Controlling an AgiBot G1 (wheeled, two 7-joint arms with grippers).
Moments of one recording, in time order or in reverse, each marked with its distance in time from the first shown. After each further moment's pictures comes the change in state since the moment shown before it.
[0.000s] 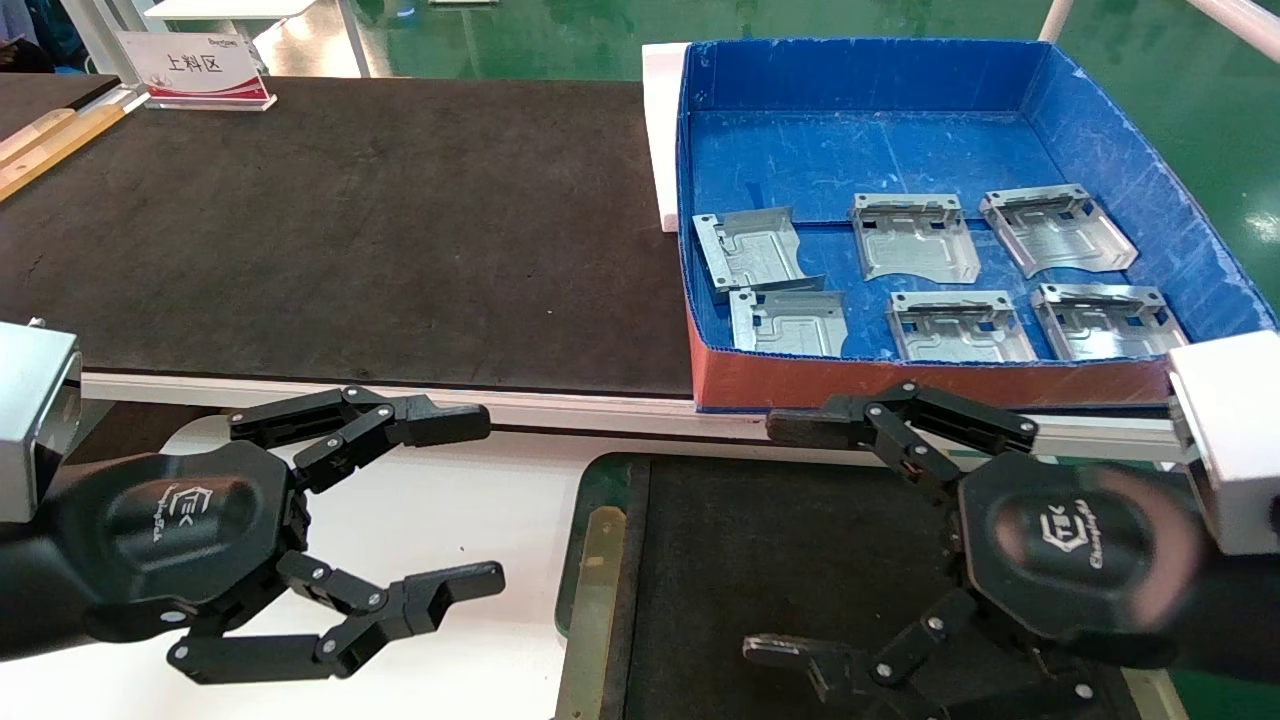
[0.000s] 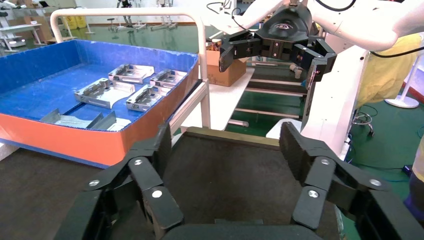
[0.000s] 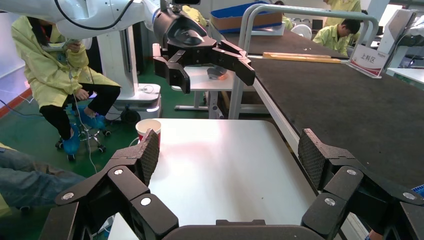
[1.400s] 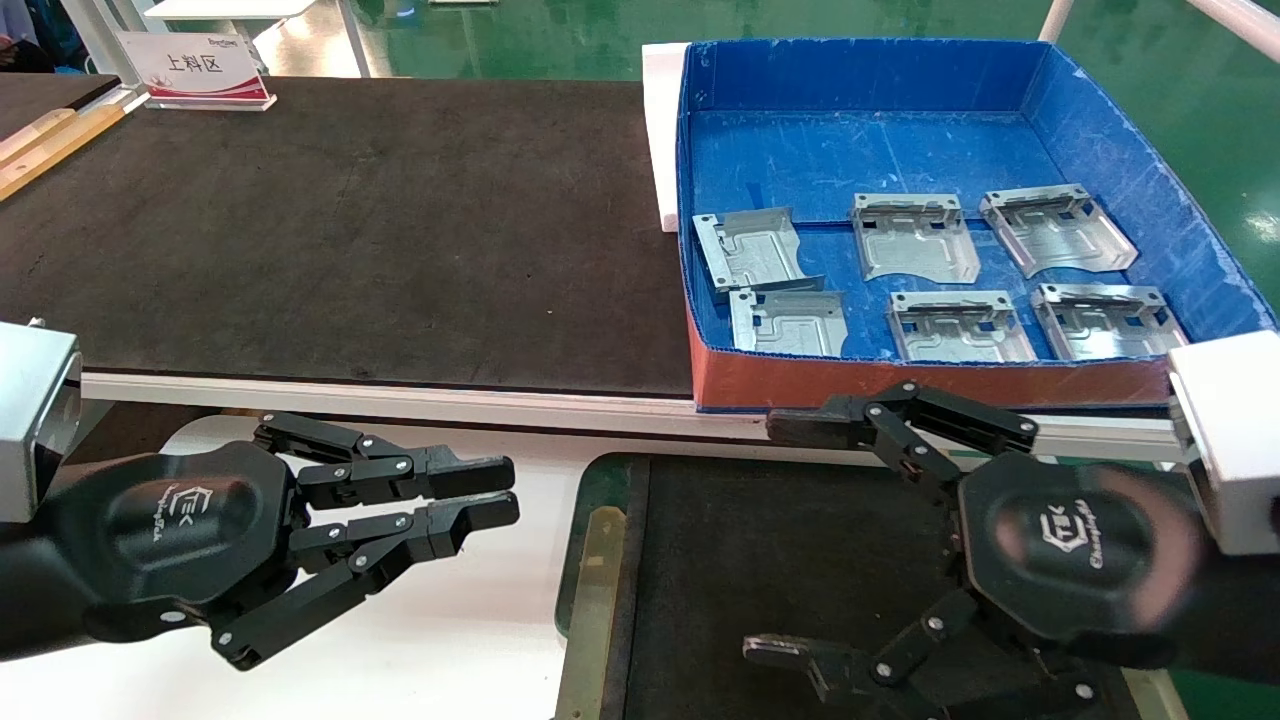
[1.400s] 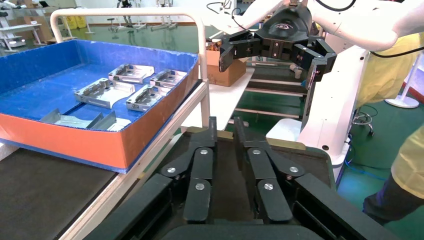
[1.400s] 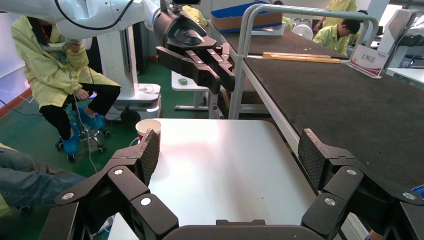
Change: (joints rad) left arm 0.000 0.000 0.000 0.000 0.000 0.000 0.000; right arm 0.033 -0.019 -0.010 -0.056 -0.025 -0.010 -0.022
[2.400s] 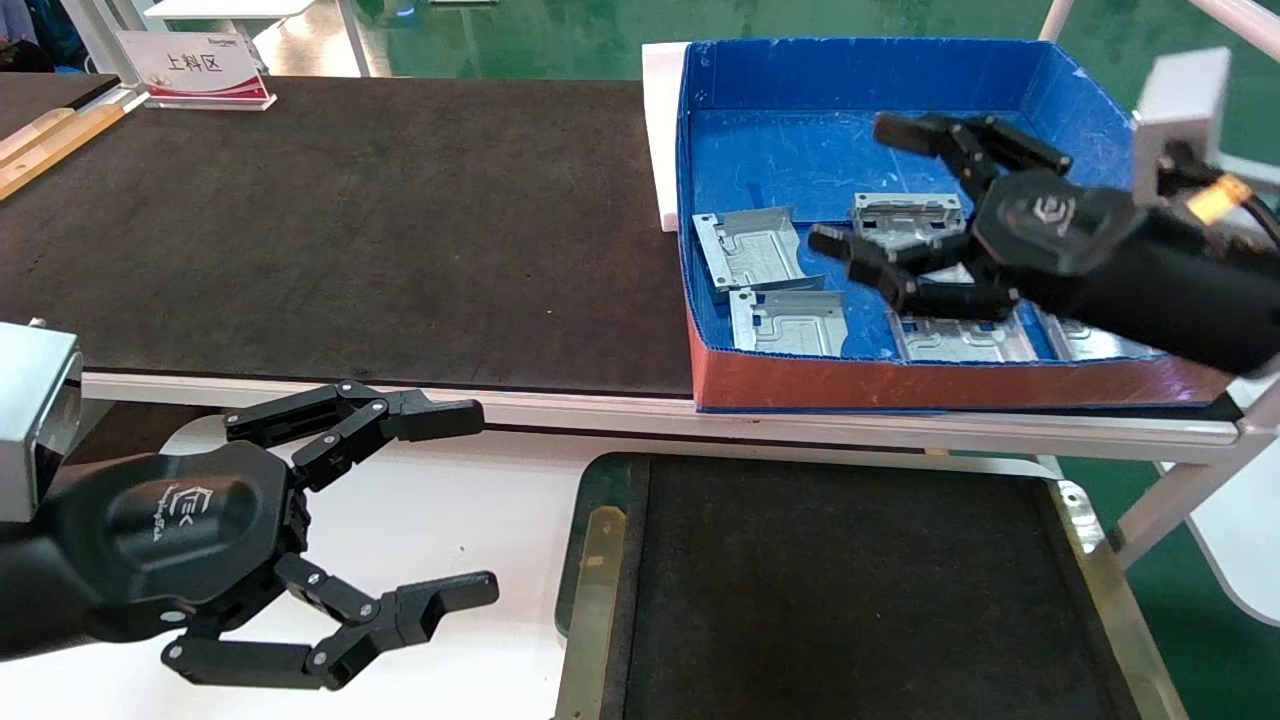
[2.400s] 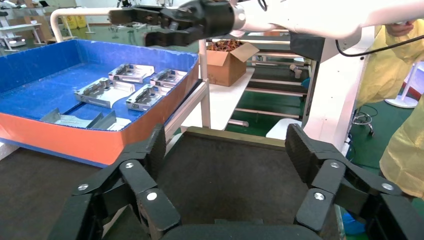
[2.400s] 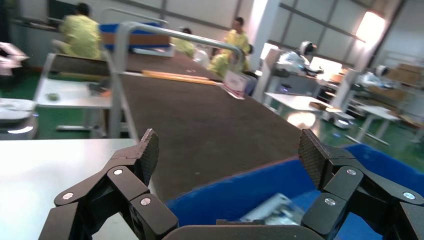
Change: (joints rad) left arm 0.000 0.000 0.000 0.000 0.000 0.000 0.000; right arm 0.451 -0.244 -0.113 -0.852 -0.147 -0.024 -0.458
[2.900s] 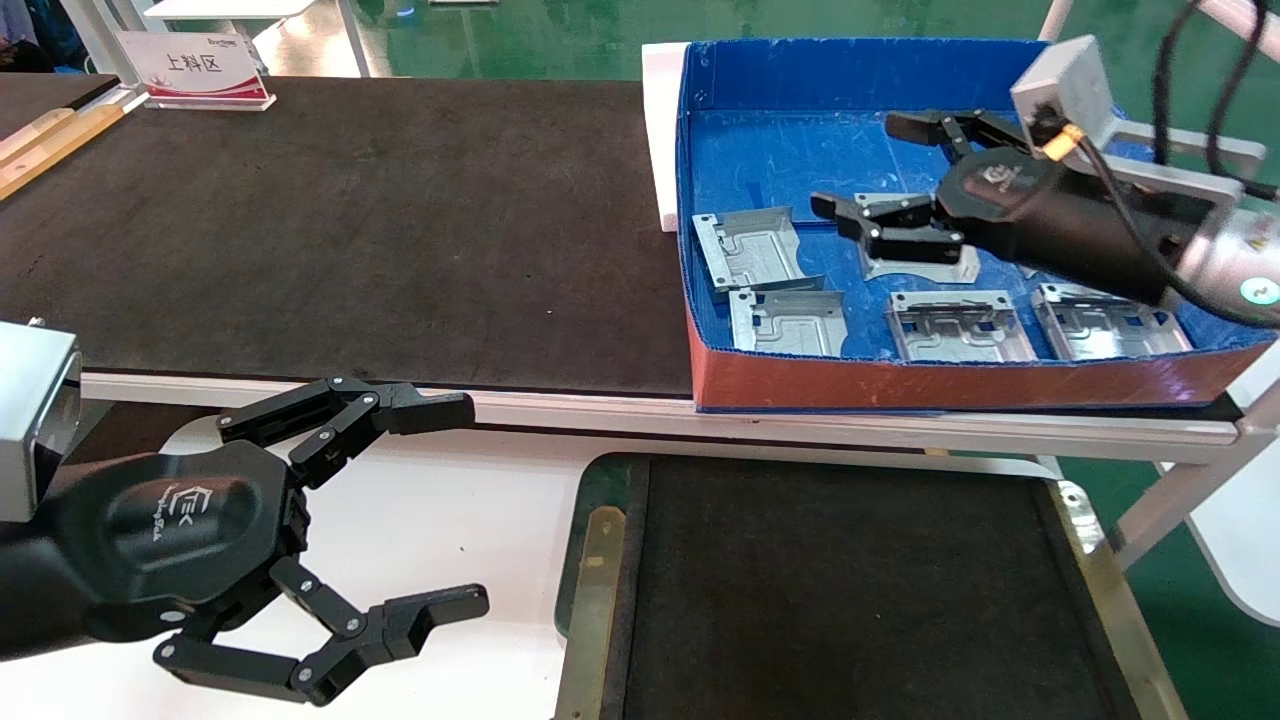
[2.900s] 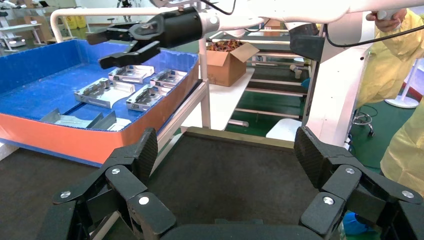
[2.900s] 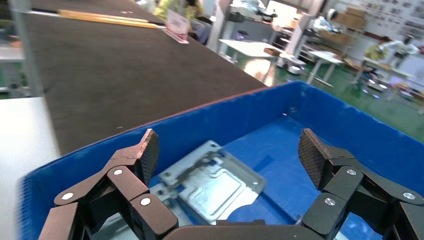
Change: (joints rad) left arm 0.000 0.000 0.000 0.000 0.000 0.000 0.000; right arm 0.173 -0.120 -0.061 -0.274 -0.115 0.218 -0.065
